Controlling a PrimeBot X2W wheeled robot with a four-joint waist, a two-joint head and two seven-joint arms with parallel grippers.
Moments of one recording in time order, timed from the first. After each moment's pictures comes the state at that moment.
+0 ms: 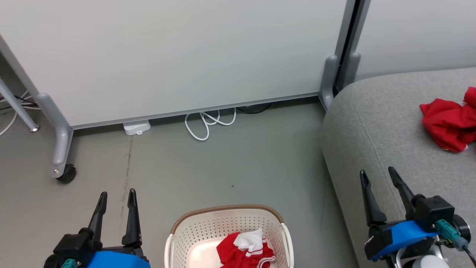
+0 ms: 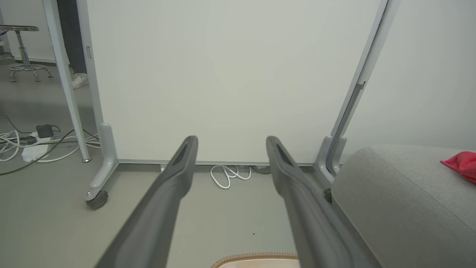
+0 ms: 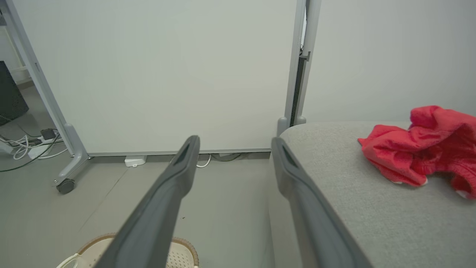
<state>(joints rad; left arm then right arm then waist) 0.02 0.09 -0.02 0.23 -0.25 -0.13 -0.26 -0.10 -0.05 -0.05 0.22 0.06 0.13 -0.16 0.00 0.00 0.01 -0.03</state>
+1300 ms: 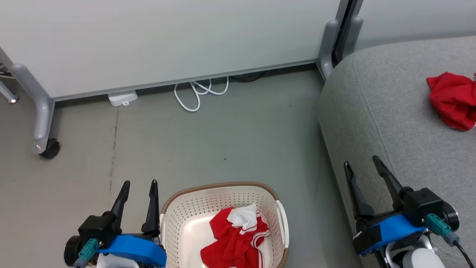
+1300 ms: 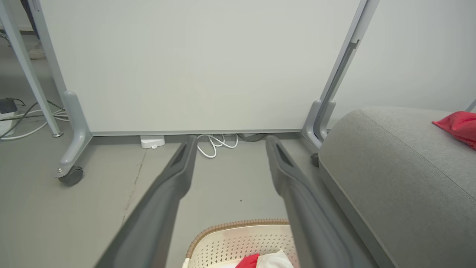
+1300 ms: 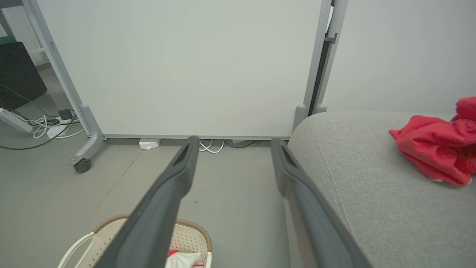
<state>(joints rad) -0.06 0.09 -0.10 0.34 -0.26 -0.13 -0.26 -0.08 -0.05 0.02 0.13 0.06 0.13 -0.13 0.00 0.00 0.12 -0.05</state>
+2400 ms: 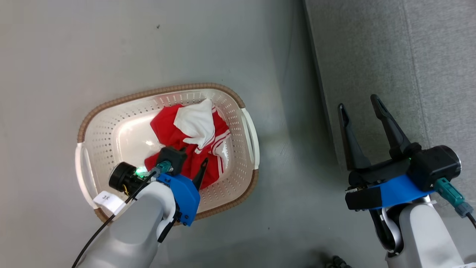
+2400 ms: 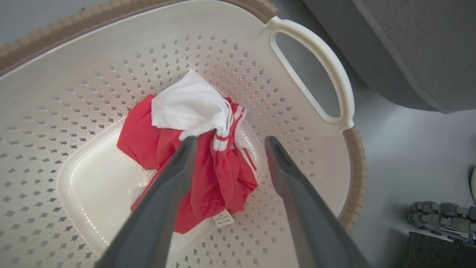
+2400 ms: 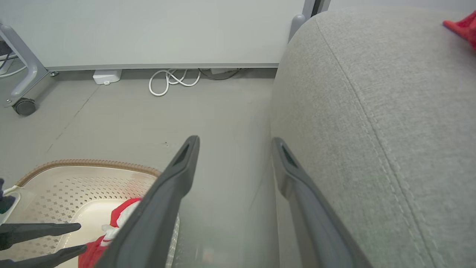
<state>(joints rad) -0.68 0.16 -0.87 1.00 -0.54 -0.13 -0.18 -0.28 -0.05 0.07 0.05 0.07 0.13 -0.18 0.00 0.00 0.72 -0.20</state>
